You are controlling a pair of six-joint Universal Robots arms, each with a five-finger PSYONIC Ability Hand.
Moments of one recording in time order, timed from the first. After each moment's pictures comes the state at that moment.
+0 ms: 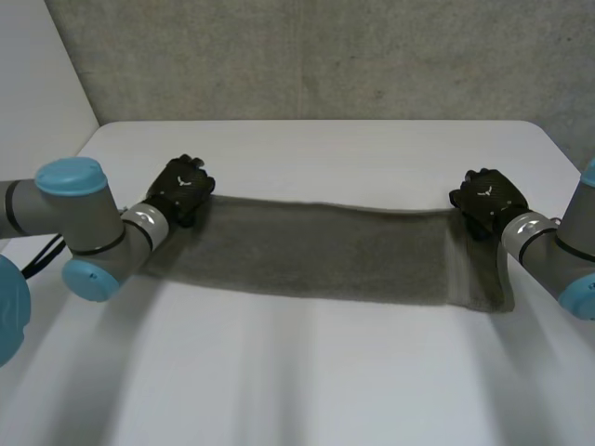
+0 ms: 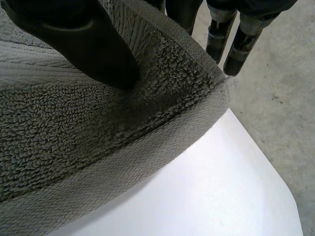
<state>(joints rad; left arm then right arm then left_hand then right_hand) 4.48 -2.50 -1.05 3.36 -1.23 3.73 1.67 -0.83 1.29 -0.17 1.24 2.44 0.89 0.89 0.23 0.23 0.72 1.24 1.23 0.22 0.25 1.06</state>
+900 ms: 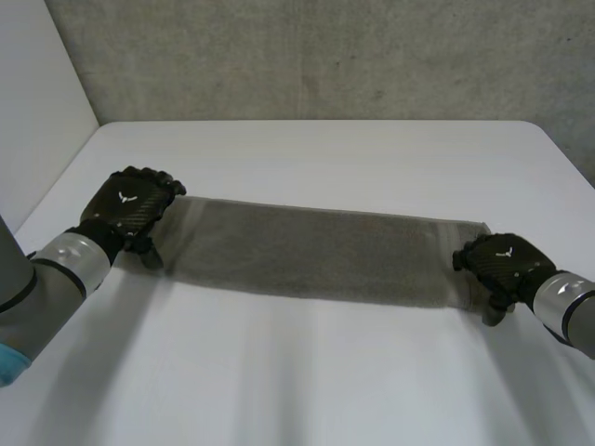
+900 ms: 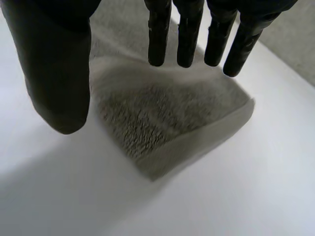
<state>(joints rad) 4.56 -1.84 -1.79 3.43 -1.23 3.53 1.60 -1.20 1.79 -0.02 1.19 2.50 0.26 0.26 0.23 0.23 0.06 0.46 0.47 0.22 0.25 0.31</state>
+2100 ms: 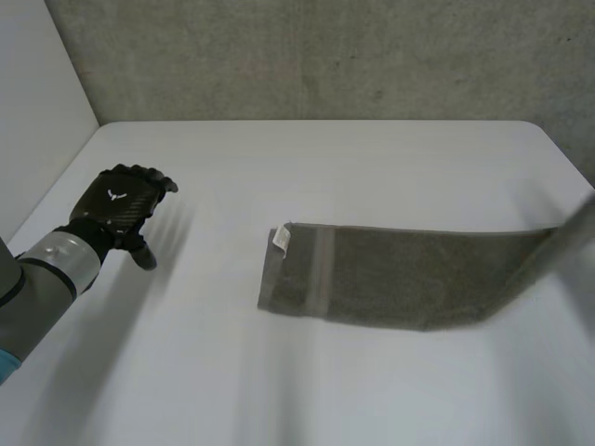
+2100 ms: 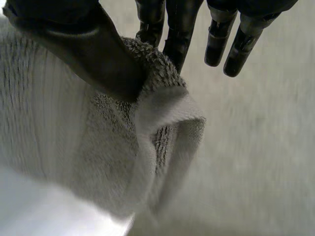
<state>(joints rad) 4.59 -1.82 -1.80 3.43 -1.23 3.51 1.31 -1.30 1.43 0.03 1.05 2.30 0.26 0.26 0.23 0.23 0.06 1.28 1.28 0.22 0.25 1.15</state>
